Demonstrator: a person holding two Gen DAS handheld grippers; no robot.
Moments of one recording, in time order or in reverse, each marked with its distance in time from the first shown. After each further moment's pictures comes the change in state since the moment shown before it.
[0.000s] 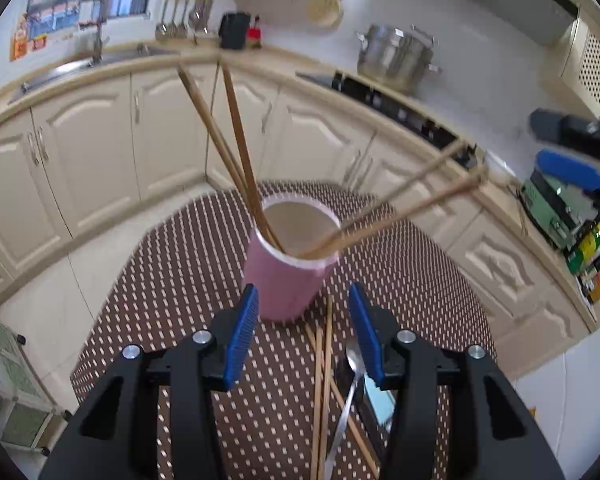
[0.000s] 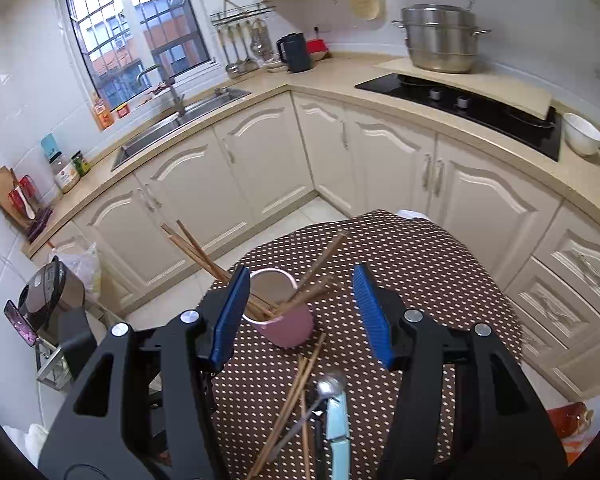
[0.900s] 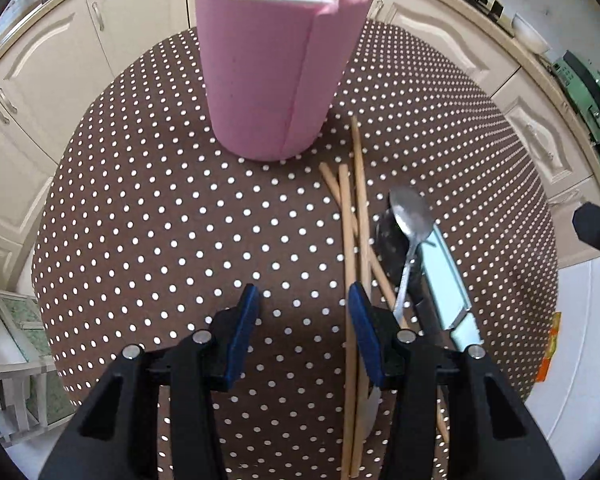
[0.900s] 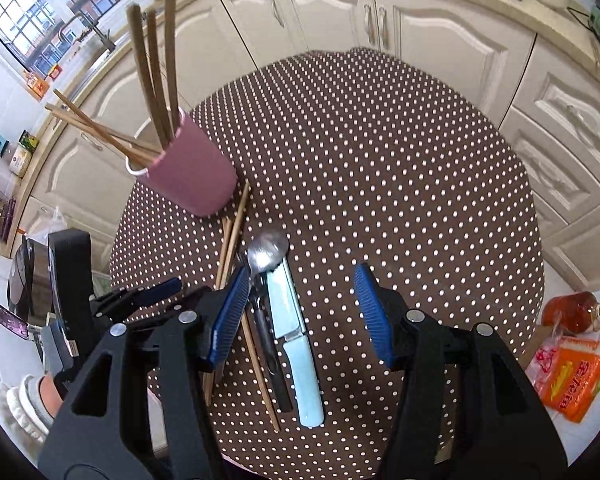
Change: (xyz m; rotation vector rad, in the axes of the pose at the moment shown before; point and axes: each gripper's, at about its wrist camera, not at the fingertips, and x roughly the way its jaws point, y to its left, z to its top) left arm 0.111 -0.014 -0.063 0.111 0.483 0.078; right arm 0.071 -0.063 -0.116 0.206 0.392 -0.081
